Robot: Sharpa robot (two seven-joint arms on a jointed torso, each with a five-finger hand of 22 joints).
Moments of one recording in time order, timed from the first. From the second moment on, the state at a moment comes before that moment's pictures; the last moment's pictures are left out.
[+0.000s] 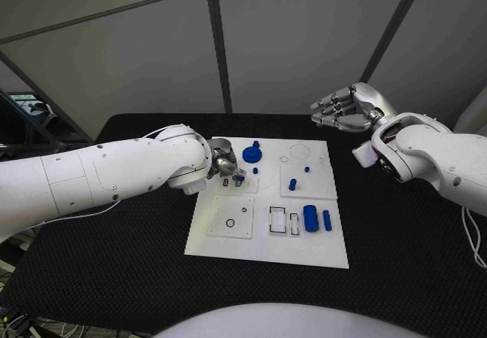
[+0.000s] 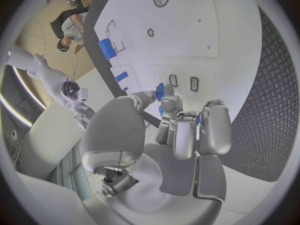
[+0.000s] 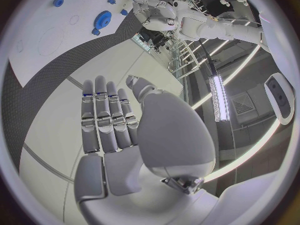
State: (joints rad) left arm 1.31 -0.67 -0.14 1.43 -0.98 -0.05 -0.52; left_hand 1.13 -0.15 0.64 0.17 0.26 0.94 0.06 0.58 0.65 1.27 -0.01 1.03 0.97 1.47 -0.07 1.52 1.31 0.09 1.41 0.04 1.39 1.31; right arm 1.22 -0.81 0.07 1.37 -0.82 -0.37 0.21; right_hand 1.42 -0.15 0.30 0.11 0.34 1.02 0.19 0.07 0.07 1.22 0.13 0.07 0.07 1.25 0.08 0.07 0.29 0.18 0.95 0.19 0.31 0.14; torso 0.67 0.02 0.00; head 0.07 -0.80
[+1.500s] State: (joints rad) left arm 1.30 -0.66 -0.15 1.42 -1.08 0.03 -0.53; left_hand 1.10 -0.16 0.65 0.15 0.30 0.93 0.05 0.60 0.67 1.29 -0.02 1.04 0.98 1.47 -0.07 1.53 1.31 0.07 1.42 0.03 1.40 1.31; right arm 1.22 -0.80 0.07 1.36 -0.82 -0.36 0.20; right_hand 1.42 -0.14 0.30 0.11 0.34 1.02 0.20 0.07 0.07 1.22 0.13 0.07 0.07 1.25 0.08 0.07 0.29 0.18 0.95 0.19 0.31 0.14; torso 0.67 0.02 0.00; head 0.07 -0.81
